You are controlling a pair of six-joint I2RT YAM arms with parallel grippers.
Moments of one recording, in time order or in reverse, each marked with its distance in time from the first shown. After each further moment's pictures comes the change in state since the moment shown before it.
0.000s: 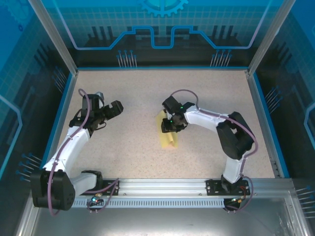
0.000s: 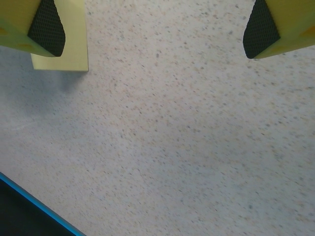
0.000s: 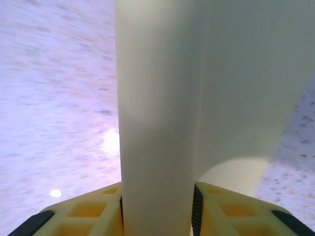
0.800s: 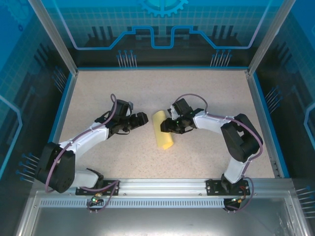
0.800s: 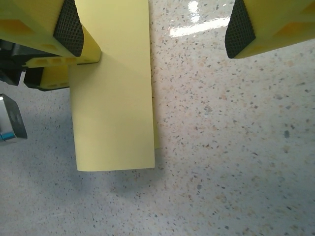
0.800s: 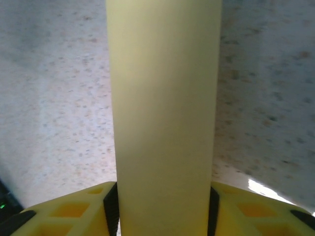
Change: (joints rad) left arm -0.345 0.214 -0.041 0.151 0.086 -0.212; right arm -0.091 -0.030 -0.204 0.283 -0.226 0.039
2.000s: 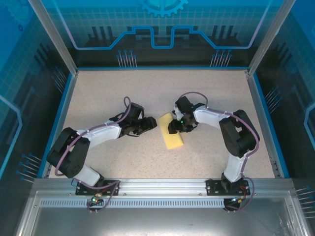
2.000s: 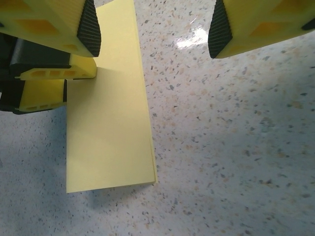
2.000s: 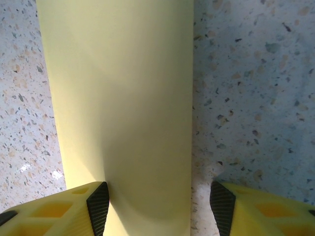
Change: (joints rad) left arm -0.125 0.196 0.032 0.122 -0.003 -0.116; right arm -0.064 0.072 0.095 -0.249 0.145 -0.244
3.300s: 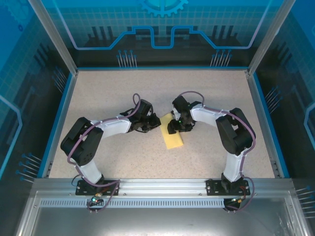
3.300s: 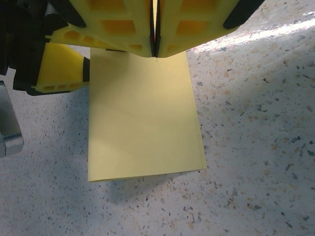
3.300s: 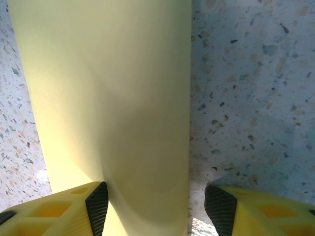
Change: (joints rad) left arm -0.040 0.175 0.134 0.047 0.019 -0.062; right arm 0.023 0.054 0.062 -0.068 0.062 0.001
